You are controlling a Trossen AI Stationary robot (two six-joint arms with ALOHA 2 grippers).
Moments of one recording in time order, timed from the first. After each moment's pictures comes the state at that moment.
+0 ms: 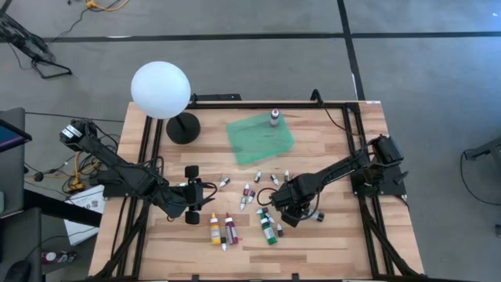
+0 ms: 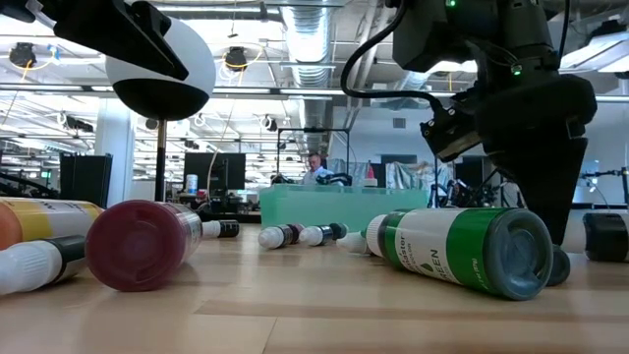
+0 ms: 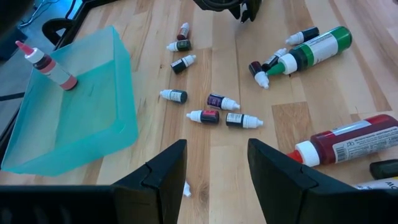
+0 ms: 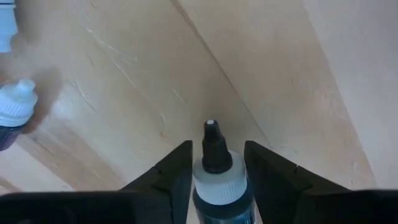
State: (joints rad) left arm -0.58 1.16 0.72 -0.32 -0.63 -0.23; right arm 0.31 1.84 1.12 -0.88 -0.16 0.84
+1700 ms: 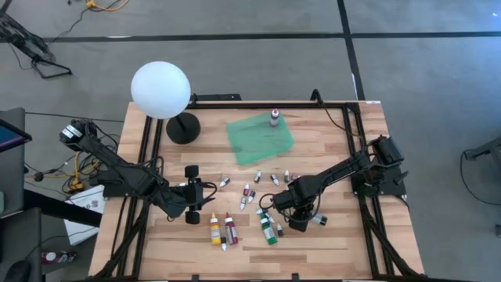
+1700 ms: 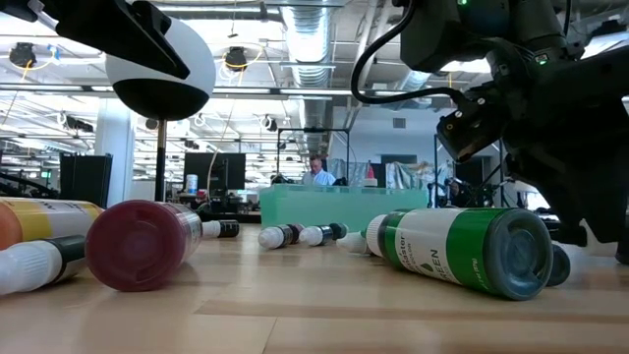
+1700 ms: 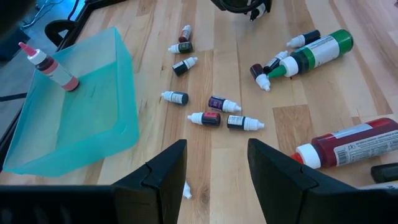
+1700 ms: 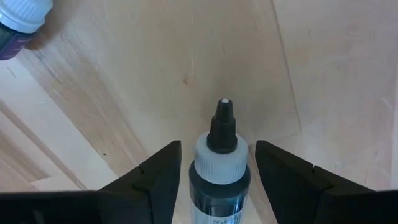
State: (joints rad) left arm -0.58 1.16 0.72 -0.31 -0.64 -0.23; right arm 0.33 1.84 1.12 -0.91 -0.26 0.64
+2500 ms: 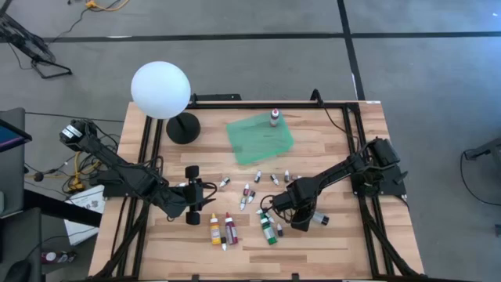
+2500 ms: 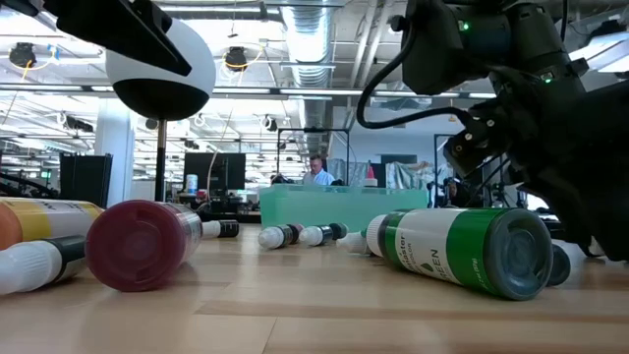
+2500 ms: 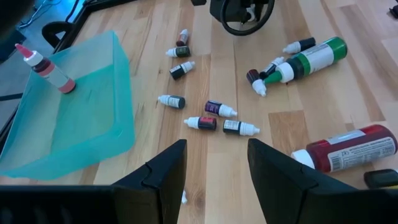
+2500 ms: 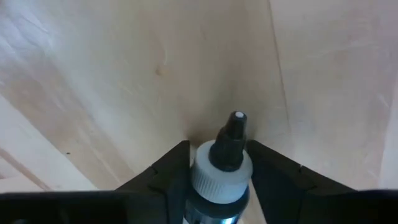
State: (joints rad) left arm -0.58 1.16 0.72 -0.29 -0.63 -0.23; right arm 0.33 1.89 1.12 -0.95 -0.25 0.59
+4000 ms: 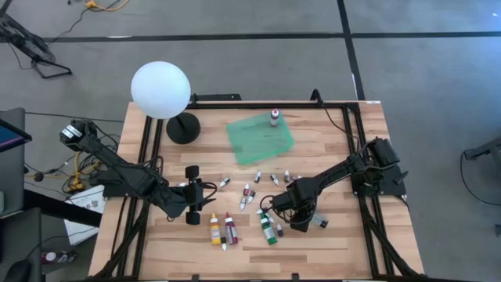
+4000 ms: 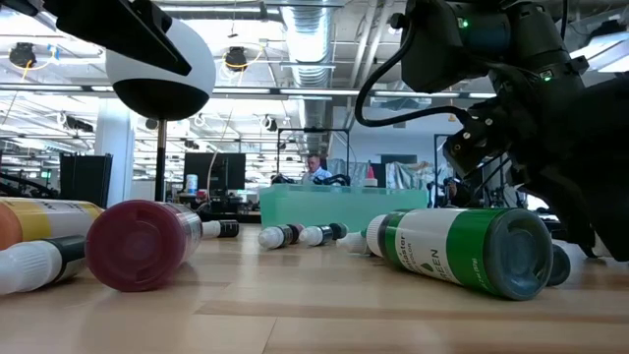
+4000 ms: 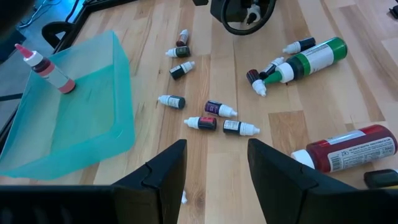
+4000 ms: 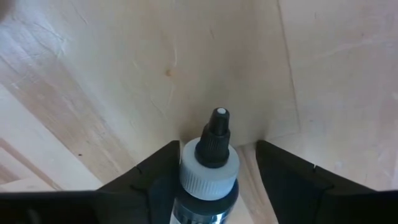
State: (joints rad) left arm -0.58 1.16 0.72 -0.29 -0.63 -0.23; right arm 0.33 1.89 1.12 -0.94 -0.27 0.62
